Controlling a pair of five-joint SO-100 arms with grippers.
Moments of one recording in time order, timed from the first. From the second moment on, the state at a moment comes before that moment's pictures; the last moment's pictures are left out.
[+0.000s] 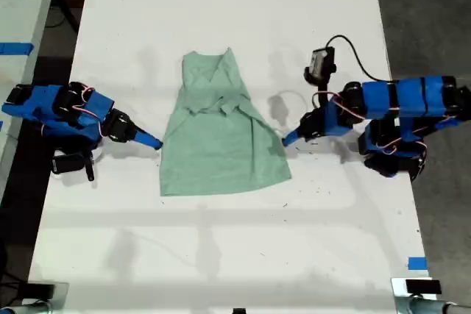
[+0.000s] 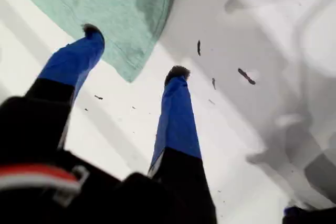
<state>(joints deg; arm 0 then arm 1) 3.7 204.8 186.2 58.4 28.7 5.8 129.9 125.0 75.6 -15.5</state>
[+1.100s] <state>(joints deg) 3.7 204.8 186.2 58.4 28.7 6.1 101.9 101.3 69.2 -22.0</state>
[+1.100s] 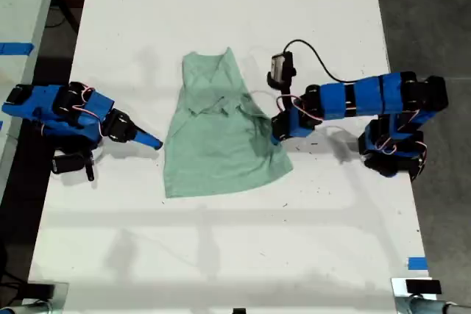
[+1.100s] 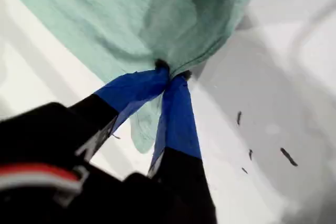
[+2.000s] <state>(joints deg) 3.7 204.8 186.2 58.4 28.7 -0.7 69.8 54.6 72.4 -30.8</state>
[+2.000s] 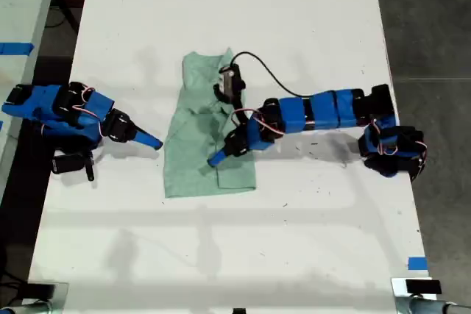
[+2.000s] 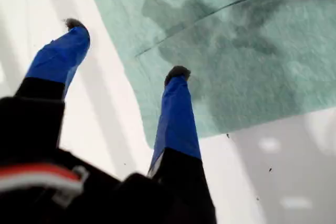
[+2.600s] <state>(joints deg) 3.7 204.8 186.2 58.4 28.7 1.1 141.9 144.0 53.8 -22.3</state>
